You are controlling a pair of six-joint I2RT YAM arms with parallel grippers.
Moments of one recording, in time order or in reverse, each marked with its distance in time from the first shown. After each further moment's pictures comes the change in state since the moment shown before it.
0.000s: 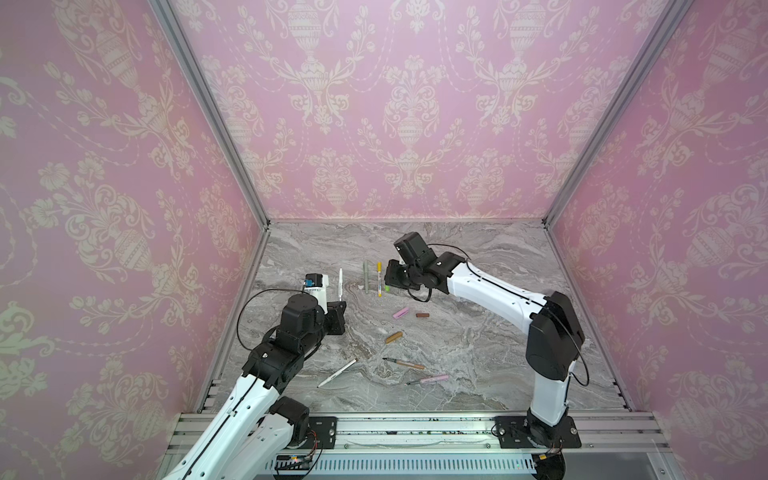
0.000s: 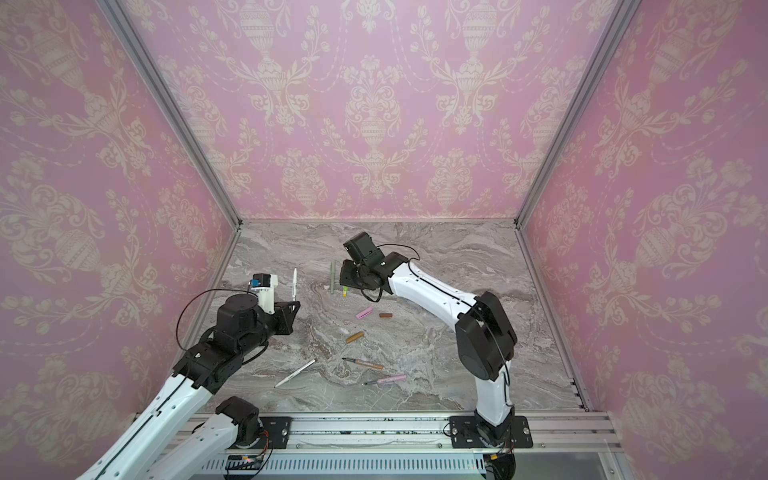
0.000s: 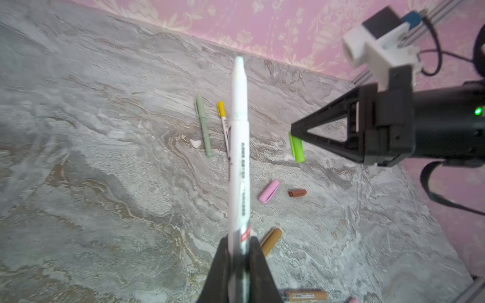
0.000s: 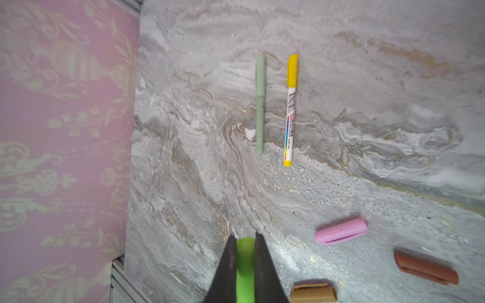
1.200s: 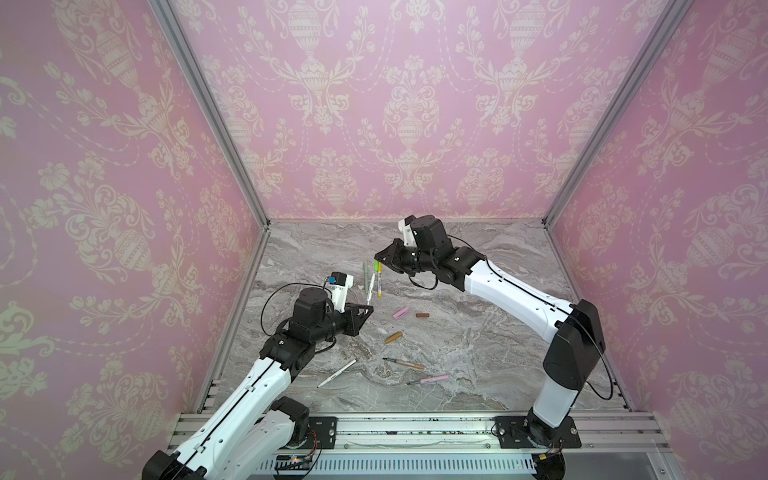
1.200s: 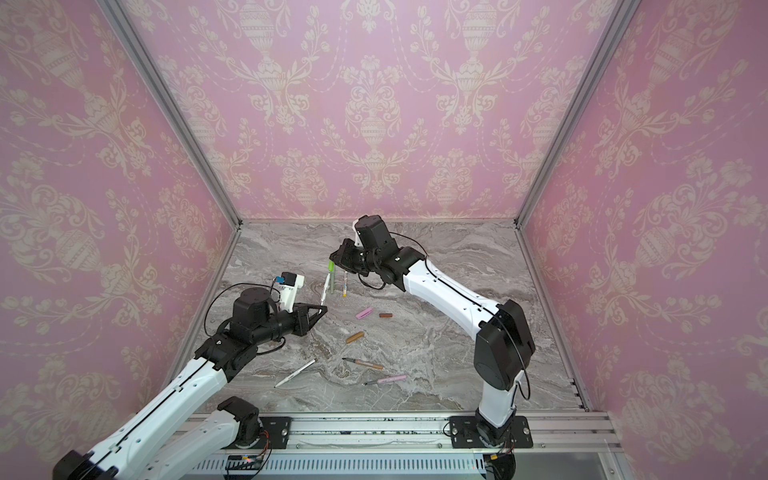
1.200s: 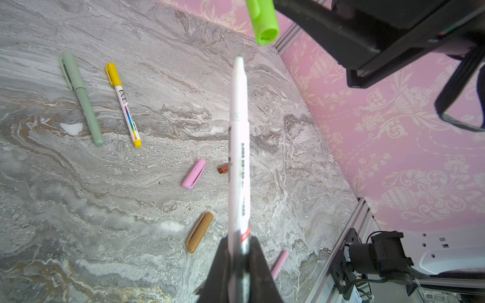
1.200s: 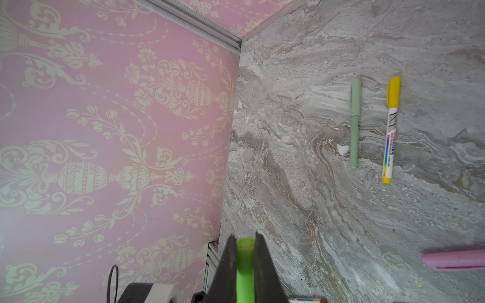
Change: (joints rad) left arm -0.002 0.116 -0.051 0.204 0.340 -0.038; right arm -0.018 -0.065 0.020 0.193 -0.208 0.146
